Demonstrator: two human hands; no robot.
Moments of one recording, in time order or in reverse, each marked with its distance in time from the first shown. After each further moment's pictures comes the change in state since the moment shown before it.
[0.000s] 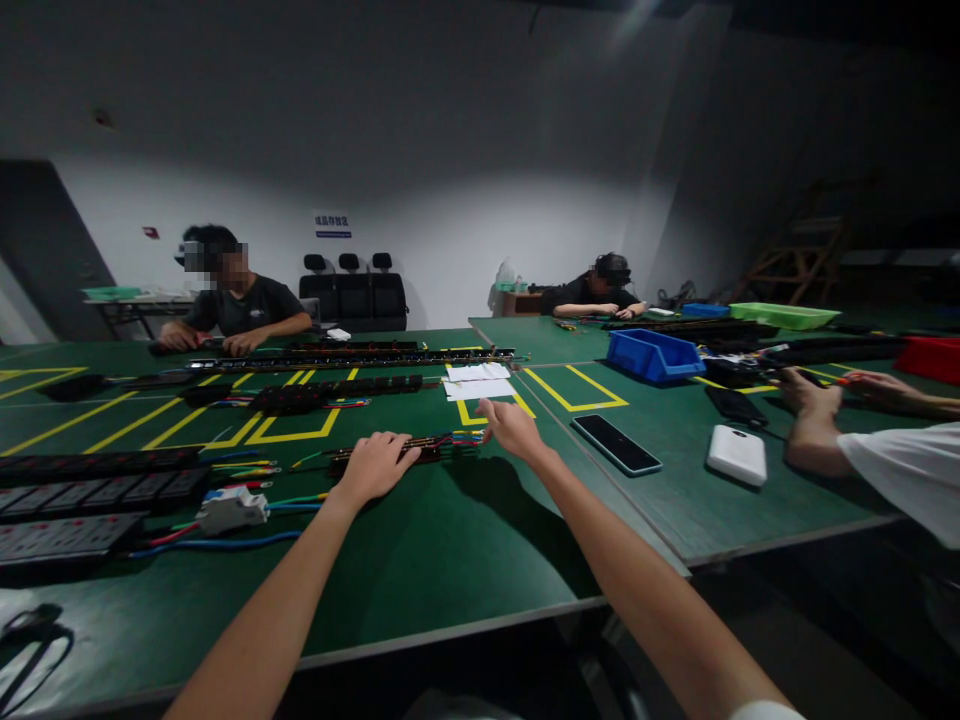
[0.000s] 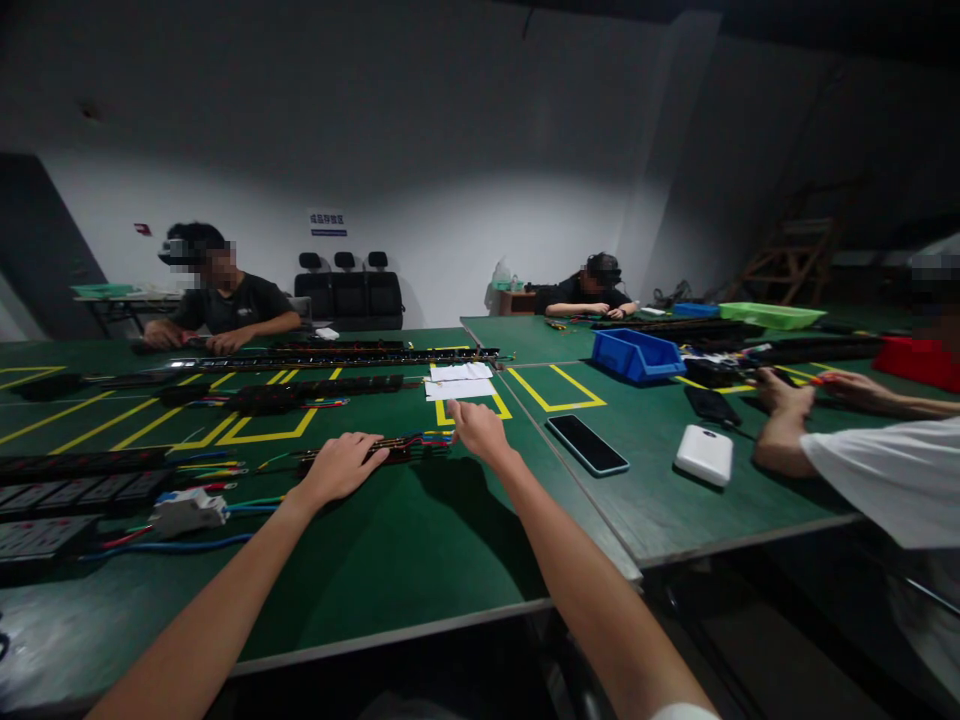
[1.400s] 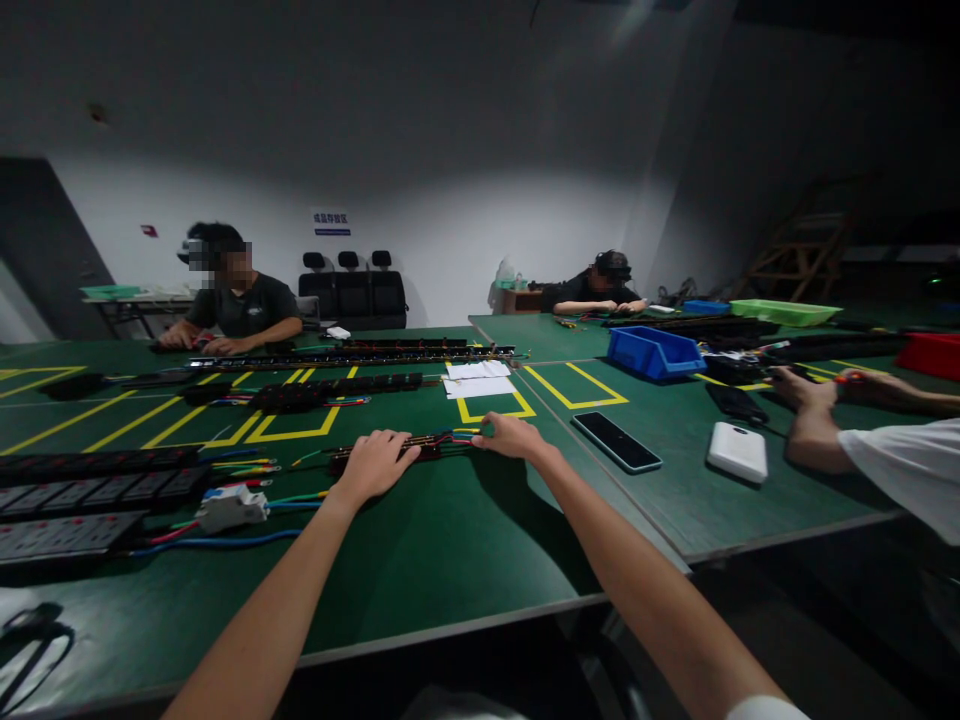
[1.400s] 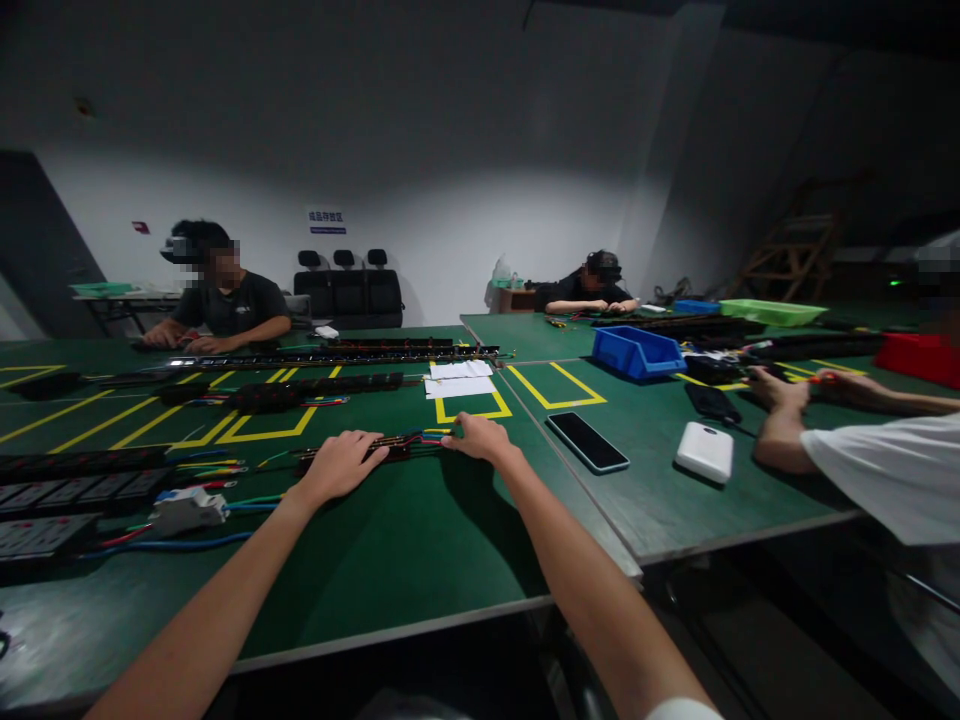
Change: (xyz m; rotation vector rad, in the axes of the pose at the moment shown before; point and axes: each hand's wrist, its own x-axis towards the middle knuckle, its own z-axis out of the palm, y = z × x) left_hand 0.001 0.001 -0.002 -0.012 -0.018 0.003; right_hand 0.001 0.019 0.006 -0.187 -0.198 0.020
